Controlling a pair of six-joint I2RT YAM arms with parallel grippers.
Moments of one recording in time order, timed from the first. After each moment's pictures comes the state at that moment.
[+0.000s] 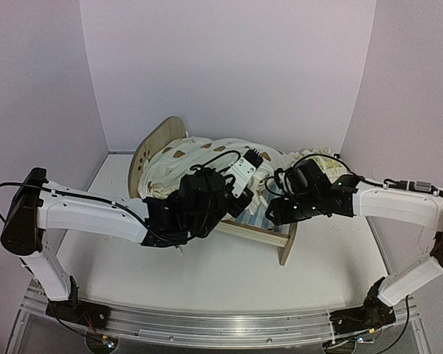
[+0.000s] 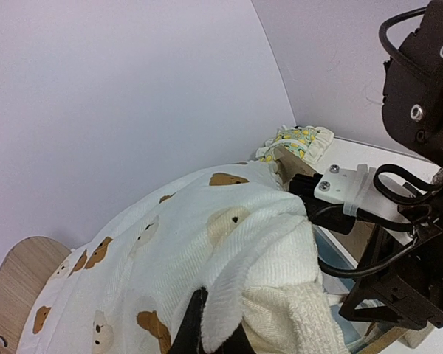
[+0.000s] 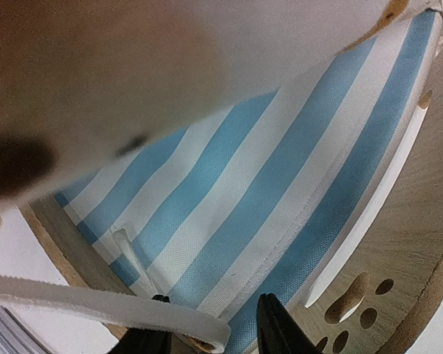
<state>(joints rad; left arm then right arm) -1.27 1.72 1.24 0.39 -0.71 0.32 0.78 1.43 1.01 -0.46 0.10 0.44</state>
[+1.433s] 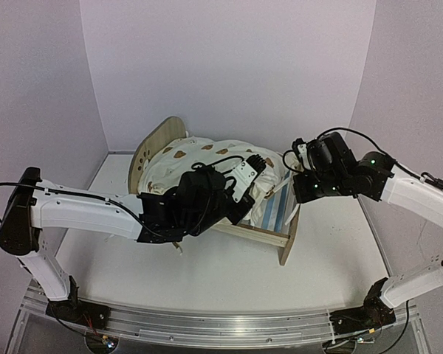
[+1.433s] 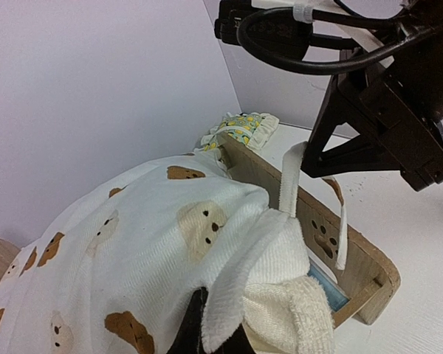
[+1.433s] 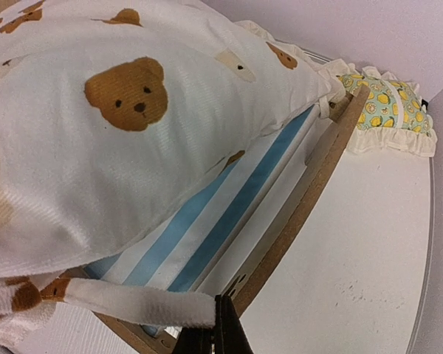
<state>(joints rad) -1.27 1.69 1.25 0.24 -0.52 0.20 0.78 1.29 1.20 -0.72 0.34 0.29</state>
